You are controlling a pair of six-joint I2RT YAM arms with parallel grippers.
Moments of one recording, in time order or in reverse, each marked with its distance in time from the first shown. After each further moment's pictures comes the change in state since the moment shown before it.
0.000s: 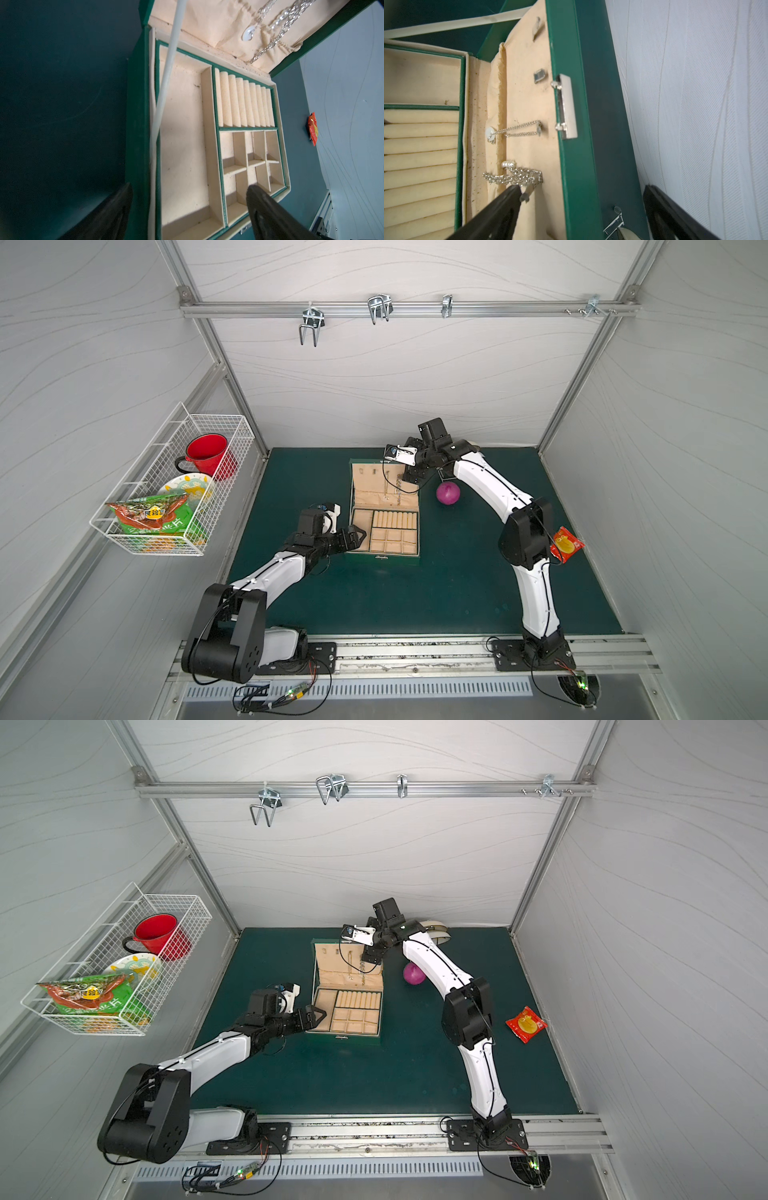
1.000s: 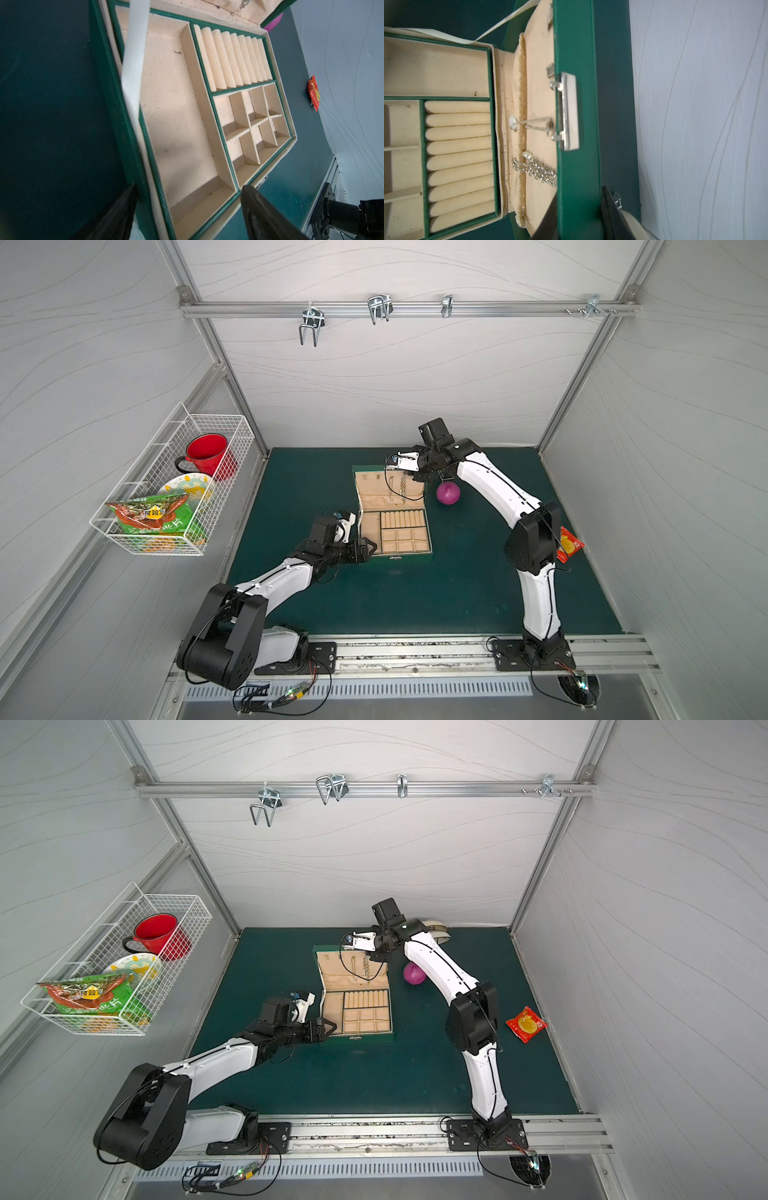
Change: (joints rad) left arm -0.167 -0.021 -0.064 0.049 -0.018 0.029; right arm 0.029 -0.102 -0.073 -0.119 0.052 -0.099
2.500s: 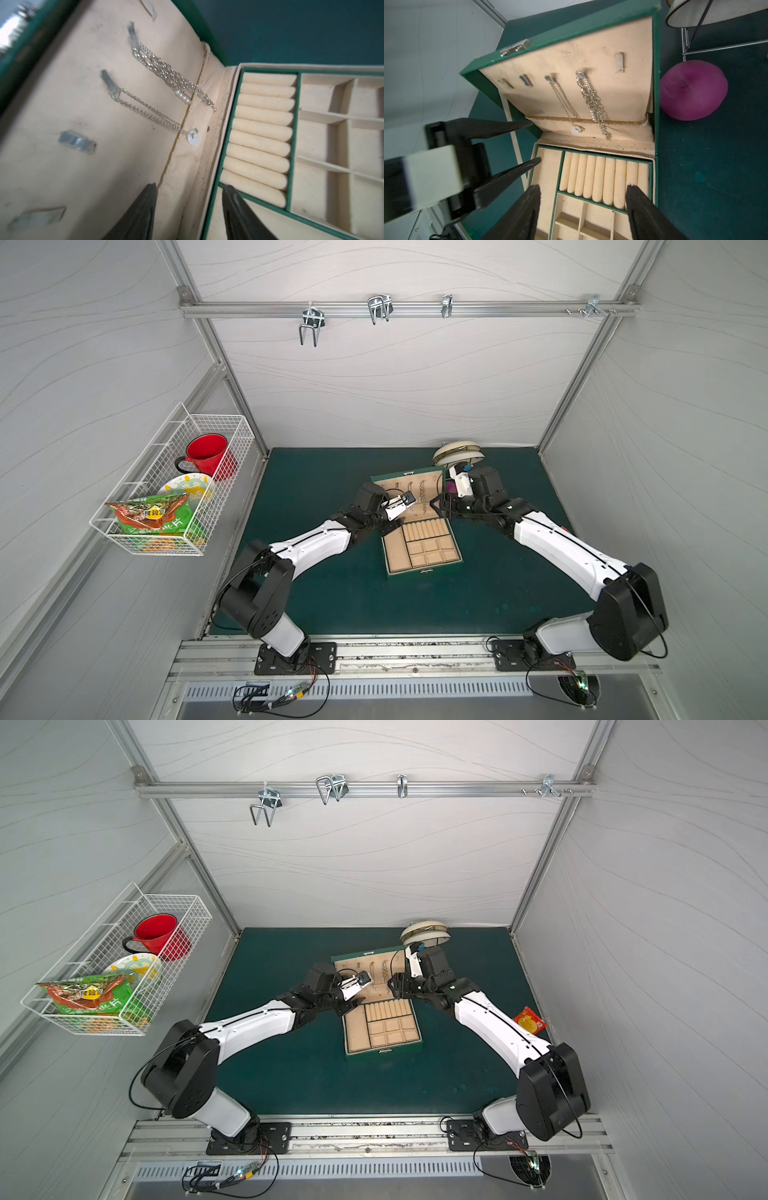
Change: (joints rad) left arm -0.242 0.332 0.515 -0.069 -0.316 1.011; right arm -0.067 -0.694 -0.989 0.454 -0.041 1.474
